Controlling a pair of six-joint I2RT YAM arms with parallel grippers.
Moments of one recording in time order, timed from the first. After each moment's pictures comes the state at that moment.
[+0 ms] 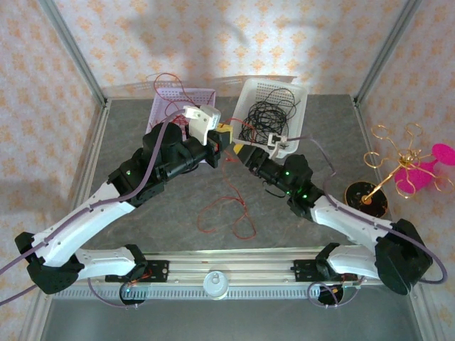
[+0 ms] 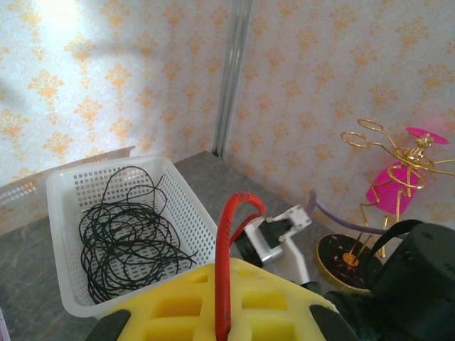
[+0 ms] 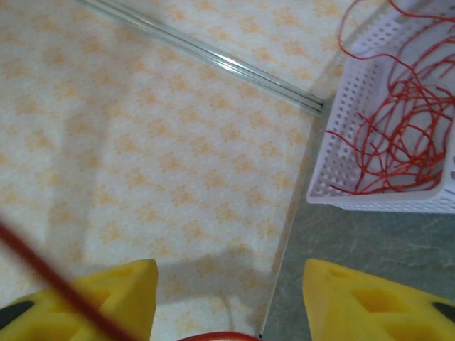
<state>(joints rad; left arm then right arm) -0.82 1.16 1.35 -0.33 -0.06 -0.17 0.68 1.18 0.62 0.58 -0.23 1.14</state>
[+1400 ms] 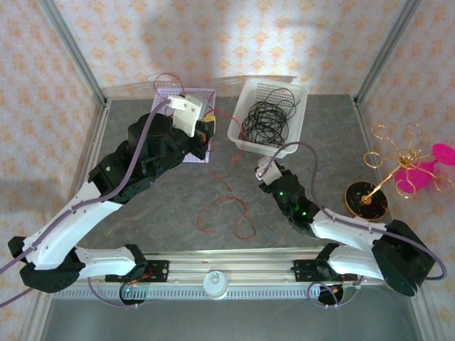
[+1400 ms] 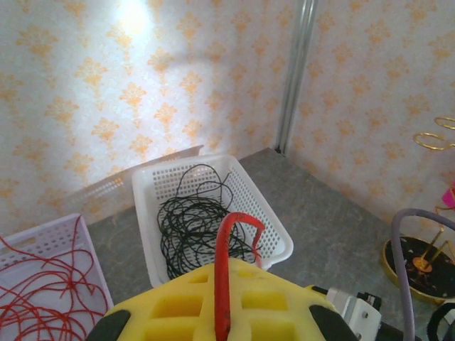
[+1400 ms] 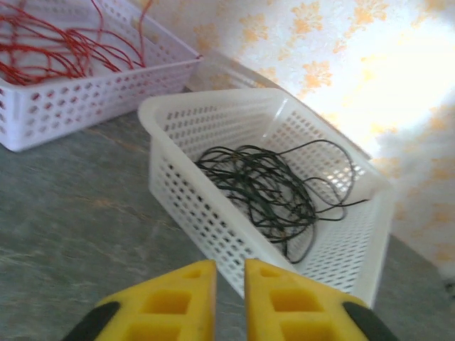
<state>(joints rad) -0.82 1.17 1.56 -0.58 -0.26 -0.10 0.76 1.14 0.40 0.54 0.48 -0.44</state>
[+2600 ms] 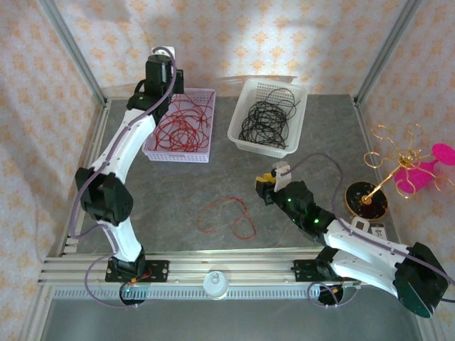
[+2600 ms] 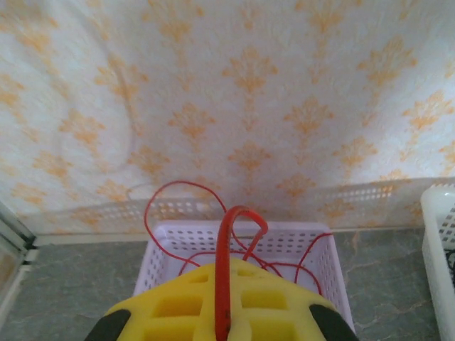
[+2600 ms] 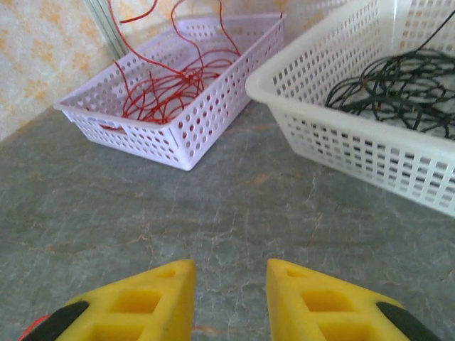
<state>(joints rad) -0.20 1.83 1.82 -0.35 -0.29 -0.07 0.76 0.92 0.35 0.25 0.16 0.31</state>
